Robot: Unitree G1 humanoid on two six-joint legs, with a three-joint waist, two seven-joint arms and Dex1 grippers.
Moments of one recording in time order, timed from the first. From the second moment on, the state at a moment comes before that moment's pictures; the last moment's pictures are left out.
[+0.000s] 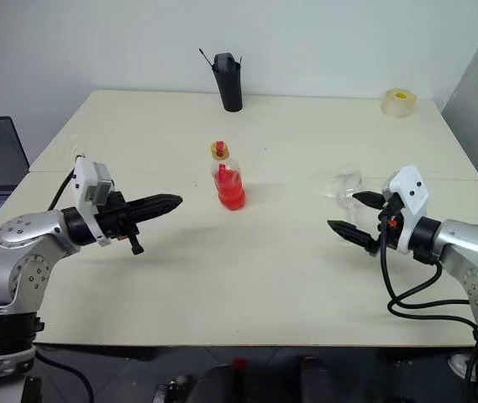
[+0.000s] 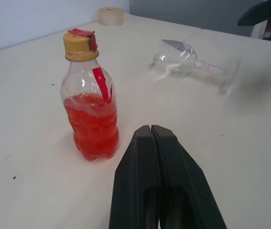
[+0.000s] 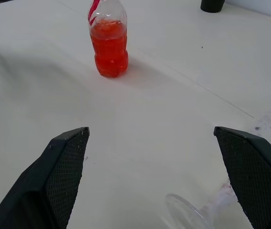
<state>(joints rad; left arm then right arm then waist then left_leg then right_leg) -0.37 0.76 0.21 -0.09 -0.57 0.50 -1.02 -0.29 -0.82 -0.22 -0.43 0.62 0.80 0.76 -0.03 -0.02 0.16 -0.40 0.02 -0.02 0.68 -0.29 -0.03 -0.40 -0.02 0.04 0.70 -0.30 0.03</state>
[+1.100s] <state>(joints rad) -0.40 0.32 0.14 0.01 -0.30 0.17 -0.49 -0.38 -0.70 0.09 -0.61 0.65 0.93 0.63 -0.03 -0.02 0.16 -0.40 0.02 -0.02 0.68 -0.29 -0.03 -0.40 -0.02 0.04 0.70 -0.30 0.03</state>
